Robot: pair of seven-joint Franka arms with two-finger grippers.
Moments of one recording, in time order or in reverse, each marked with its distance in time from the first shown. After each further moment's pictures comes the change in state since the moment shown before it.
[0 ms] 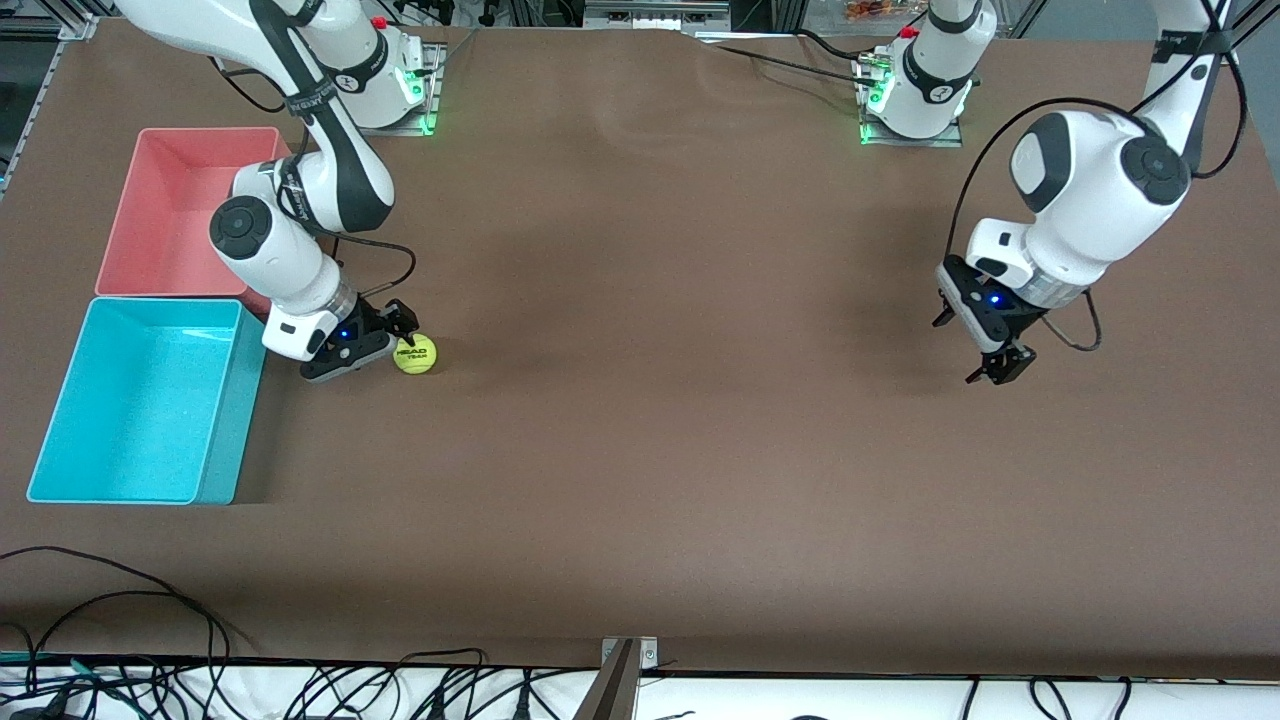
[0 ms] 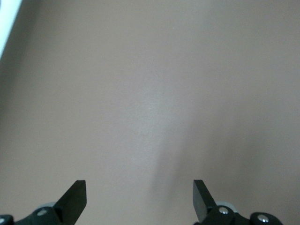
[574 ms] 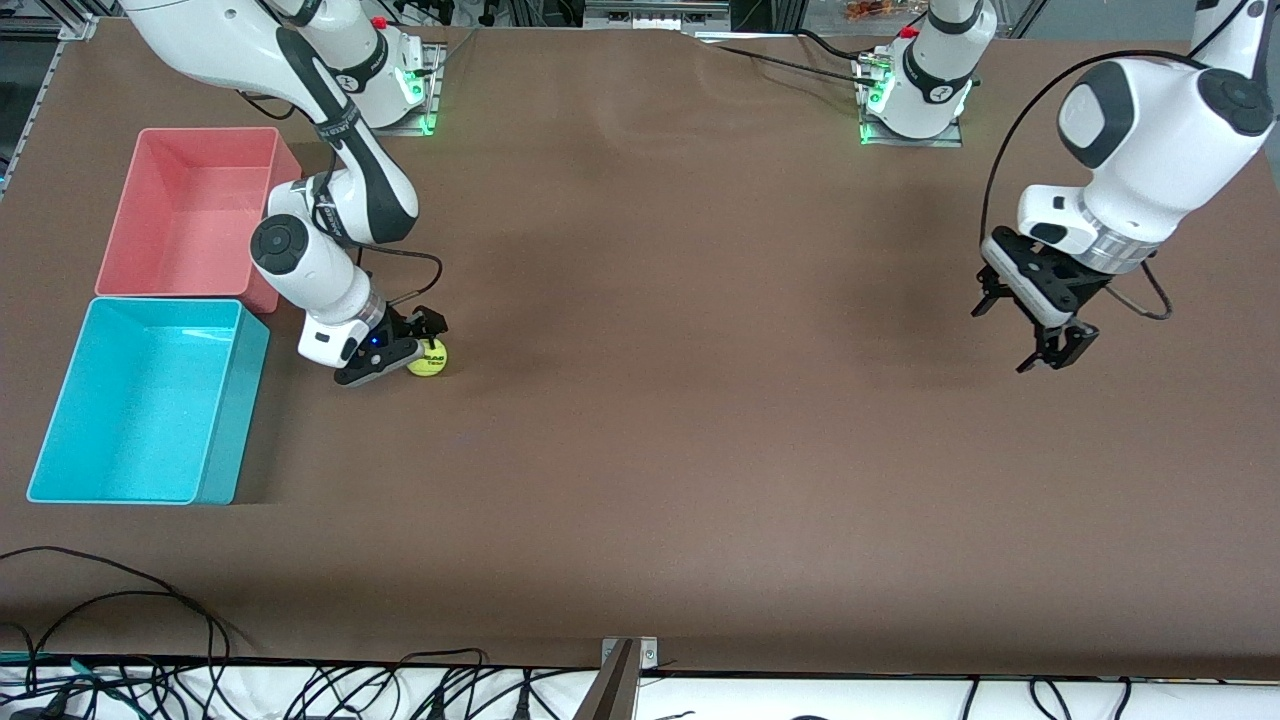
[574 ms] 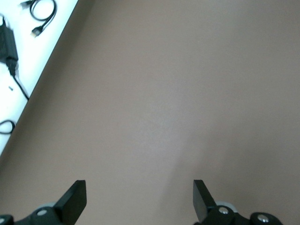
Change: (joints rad) left arm 0.024 -0.119 0.030 0.015 0.000 -0.061 -0.057; right arm 0.001 0.087 0.043 0.003 0.000 0.072 0.020
